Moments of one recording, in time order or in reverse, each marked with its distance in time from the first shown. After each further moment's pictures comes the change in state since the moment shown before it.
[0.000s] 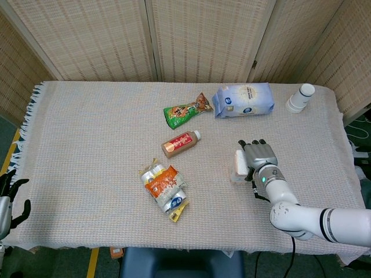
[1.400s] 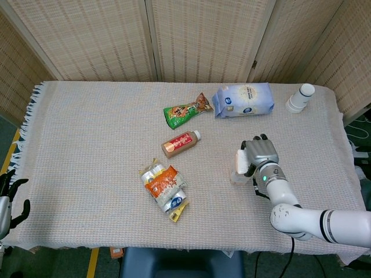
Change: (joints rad) left arm 0.001 0.001 -0.002 -0.001 -0.001 0.002 0.001; right arm -0.062 -0.035 0.031 0.024 -0.101 0.072 0.011
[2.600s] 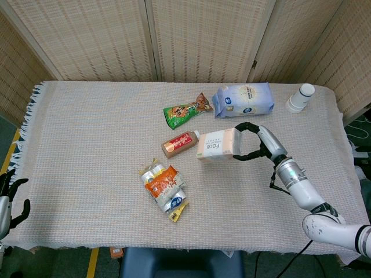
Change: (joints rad) left arm 0.001 -0.001 -0.001 -0.001 0.001 0.002 -0.003; right arm -0.504 -0.033 0.266 0.251 -1.036 -0.185 1.298
